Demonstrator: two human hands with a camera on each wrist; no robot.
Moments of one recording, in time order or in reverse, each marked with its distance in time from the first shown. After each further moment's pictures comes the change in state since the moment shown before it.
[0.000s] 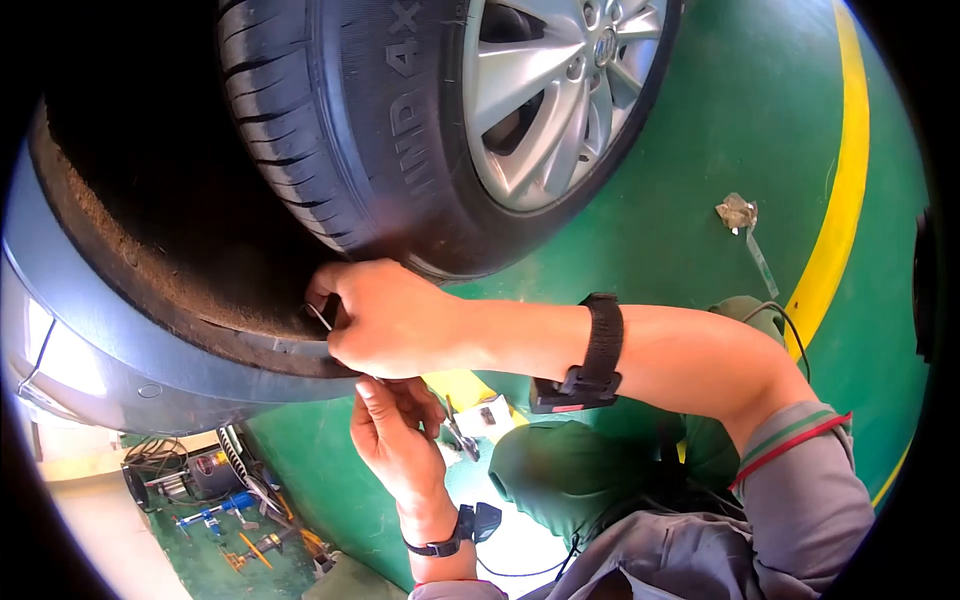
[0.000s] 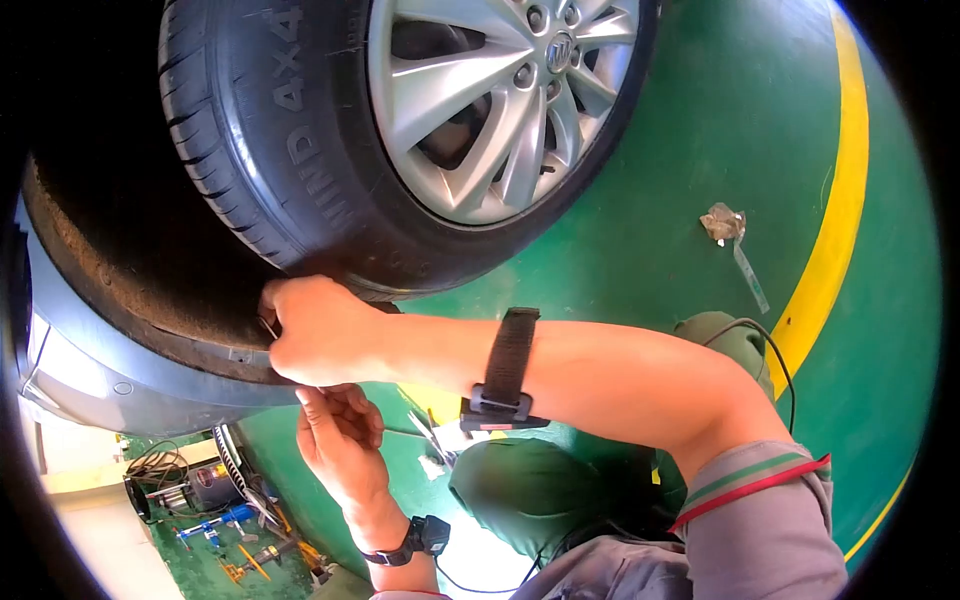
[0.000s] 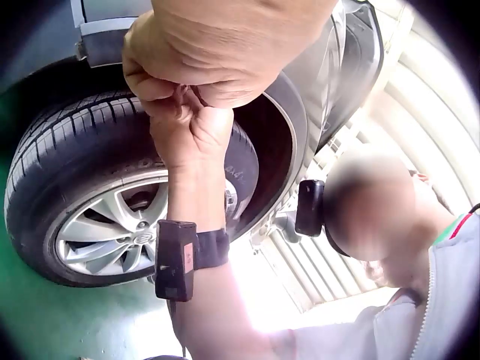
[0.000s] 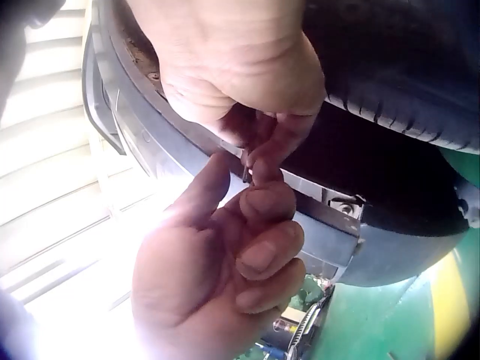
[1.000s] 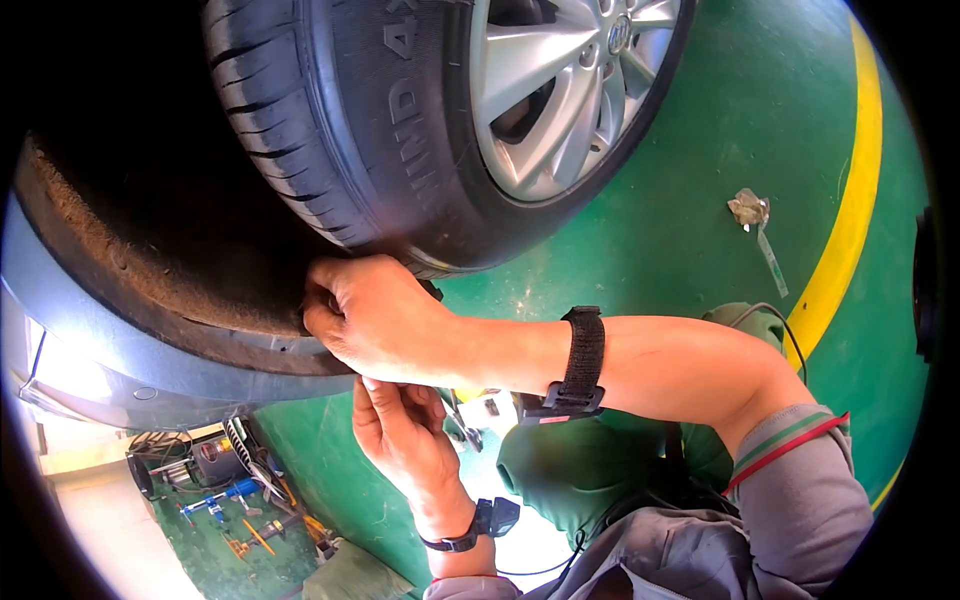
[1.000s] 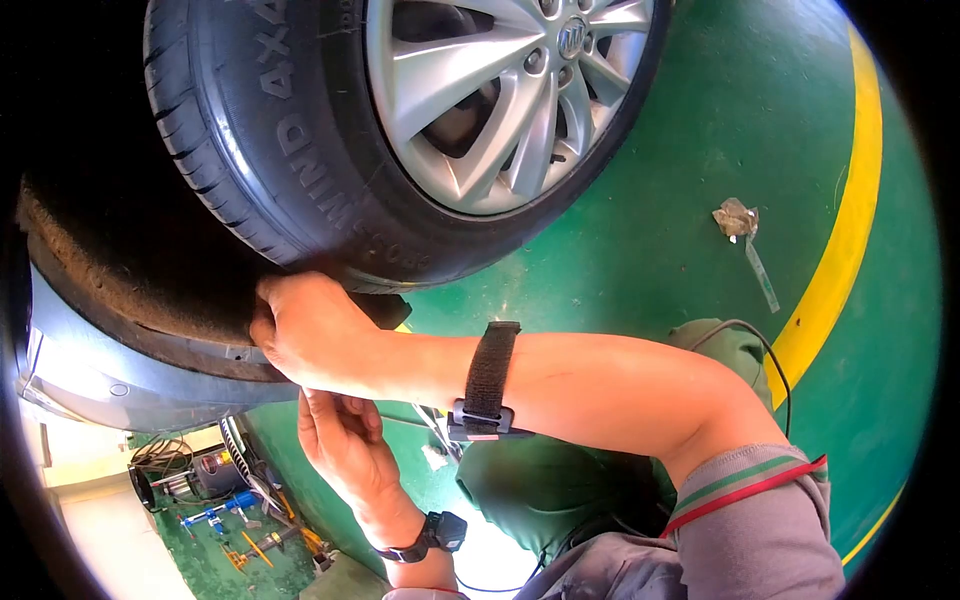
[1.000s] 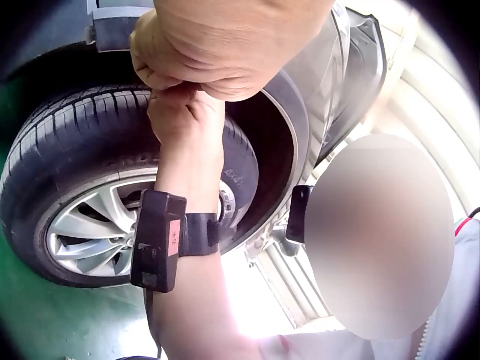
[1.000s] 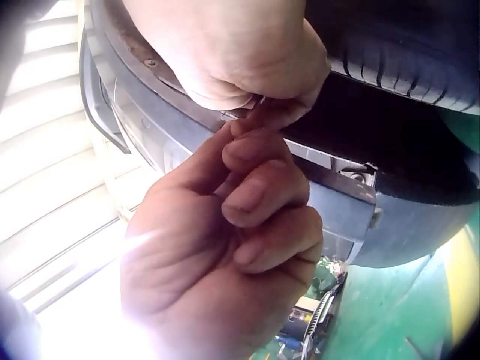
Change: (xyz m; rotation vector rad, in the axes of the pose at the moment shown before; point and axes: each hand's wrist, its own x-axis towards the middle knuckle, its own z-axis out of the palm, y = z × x) left_hand -0.003 -0.002 0.016 -0.181 0.134 0.012; right_hand 0.010 0.011 0.025 0.131 0.241 -0.020
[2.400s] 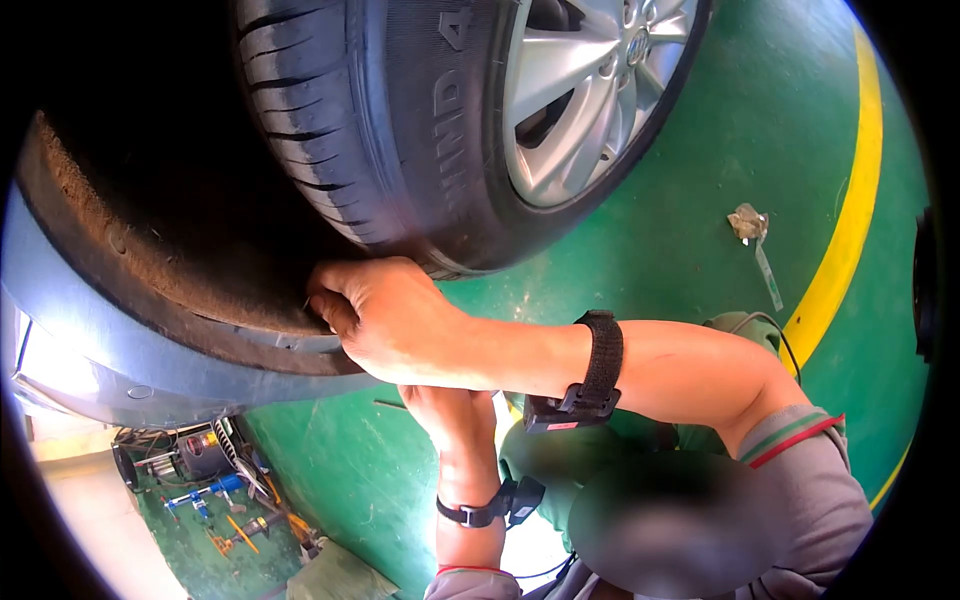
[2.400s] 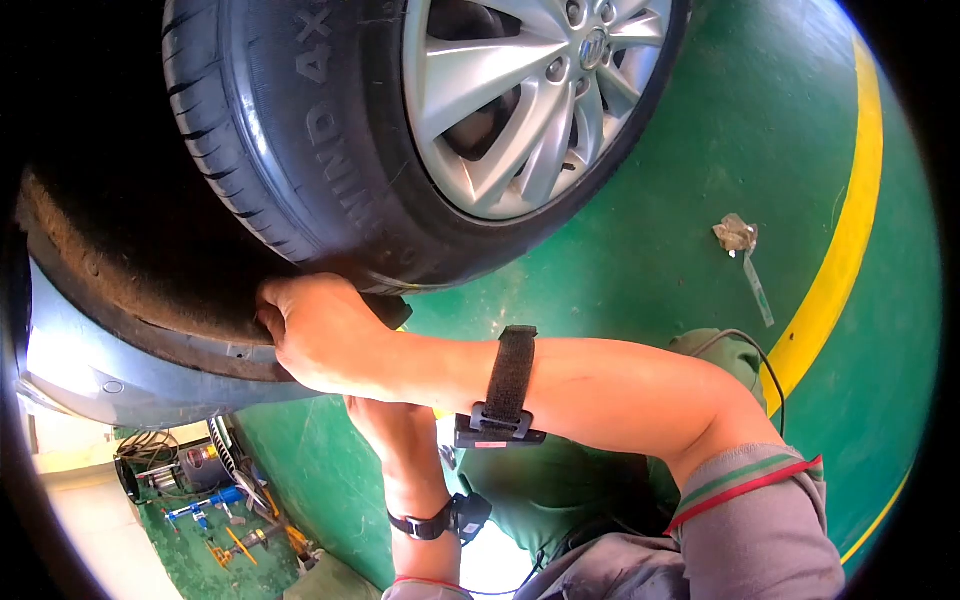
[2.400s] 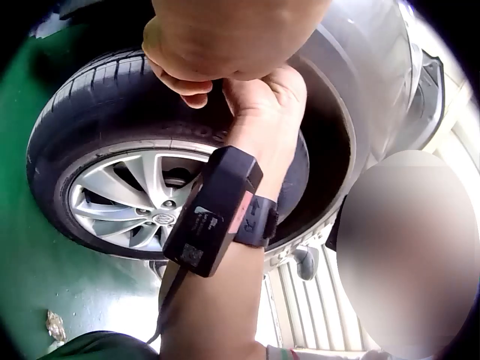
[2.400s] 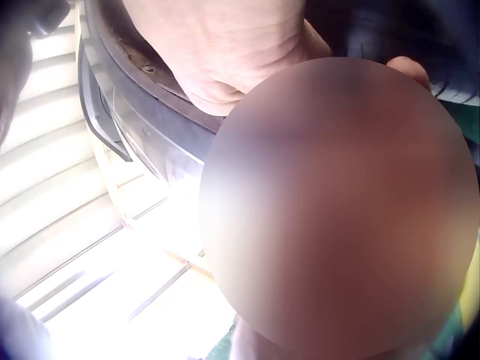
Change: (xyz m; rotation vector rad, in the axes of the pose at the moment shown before) left_hand 0.025 -0.091 -0.016 0.373 -0.065 0.080; right_hand 0.002 0.010 0.013 -0.156 0.082 -0.136
